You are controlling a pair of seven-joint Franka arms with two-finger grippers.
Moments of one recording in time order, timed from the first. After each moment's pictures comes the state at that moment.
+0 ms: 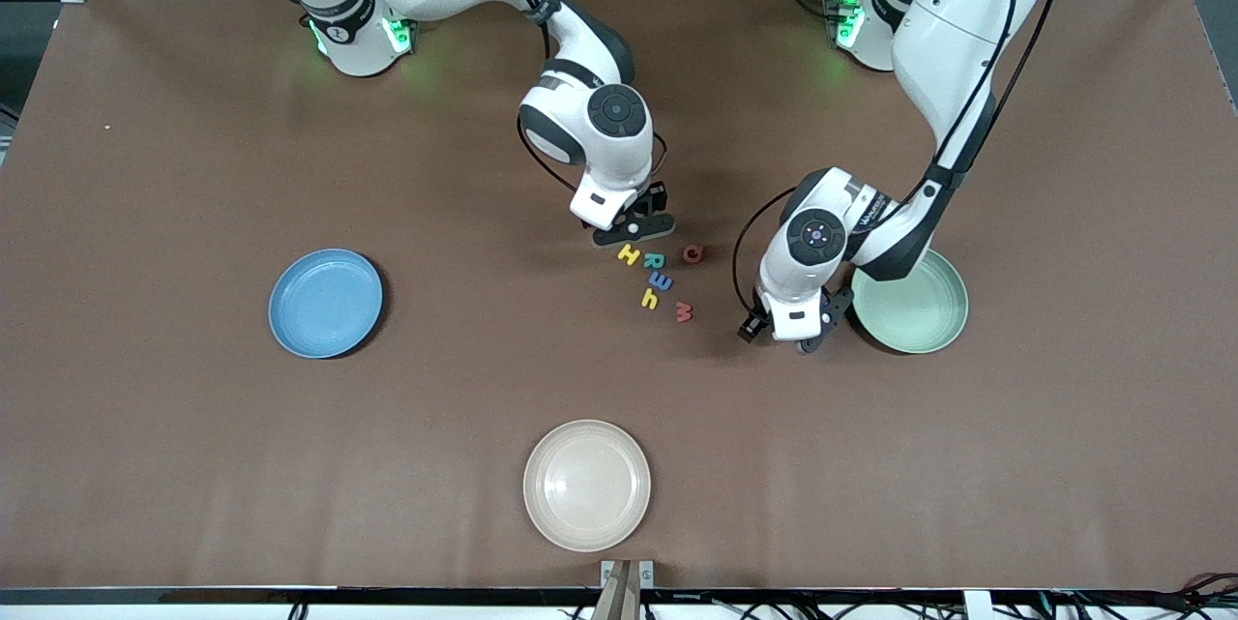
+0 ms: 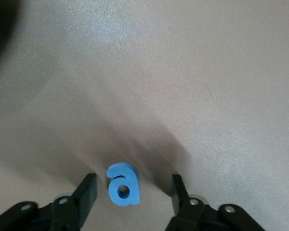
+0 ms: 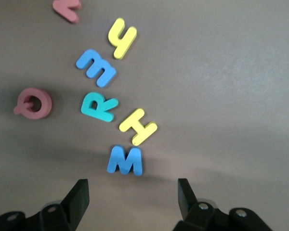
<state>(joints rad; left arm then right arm) -0.27 0.66 -0.23 -1.85 0.25 2.50 -1.52 0.63 0.67 0.30 -1.66 -0.22 2.28 0.78</state>
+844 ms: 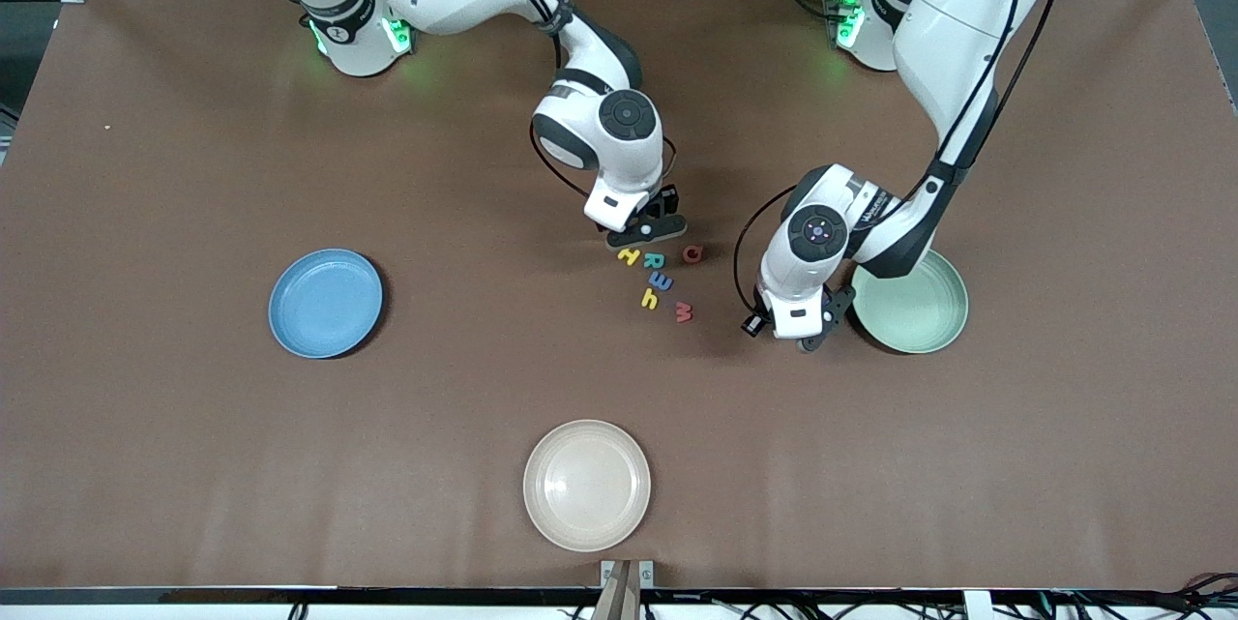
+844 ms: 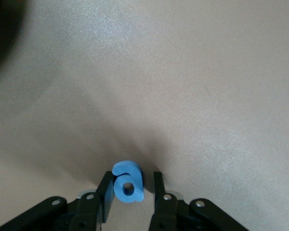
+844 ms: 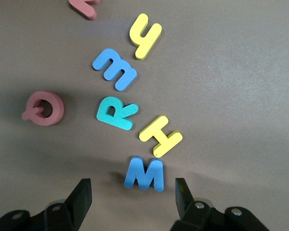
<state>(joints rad) -0.27 0.65 -0.23 -1.86 0.25 2.50 -1.52 0.64 0.74 0.30 -1.63 -0.25 2.34 0.80</state>
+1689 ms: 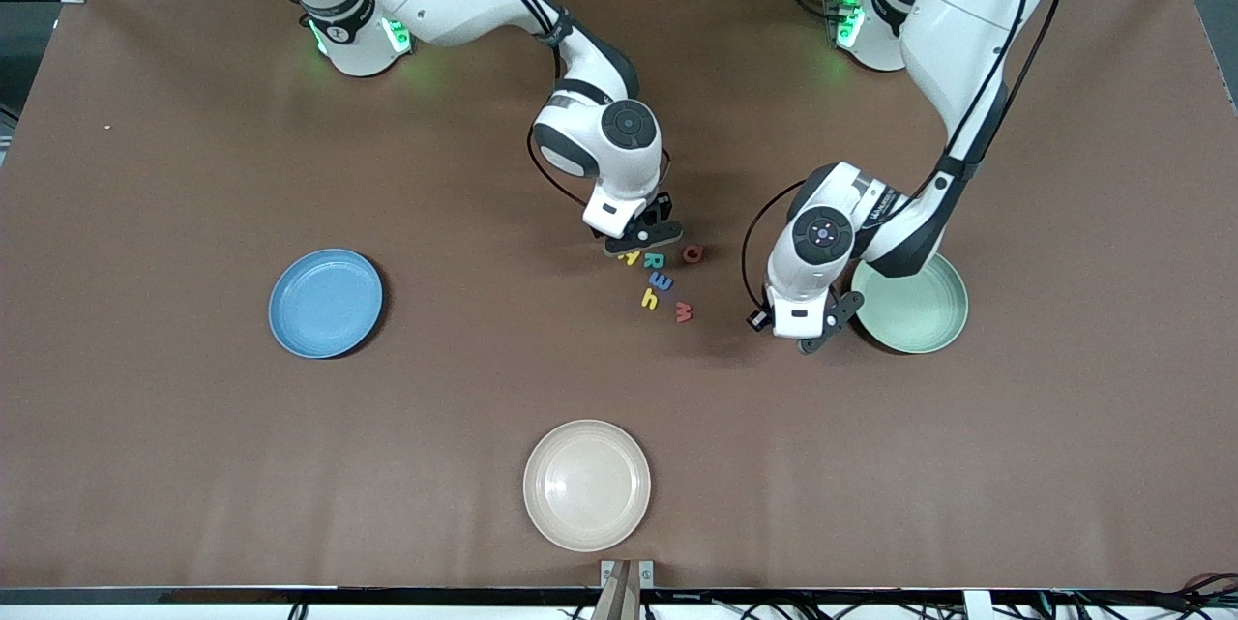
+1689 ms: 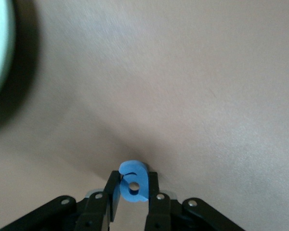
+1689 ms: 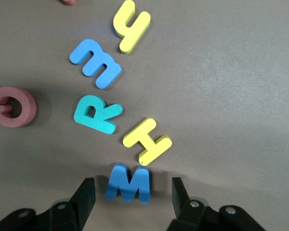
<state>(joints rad) -0.25 0.61 -0.23 -1.86 0.25 2.40 -1.32 0.64 0.77 0.30 -1.63 -0.29 2.34 0.80</state>
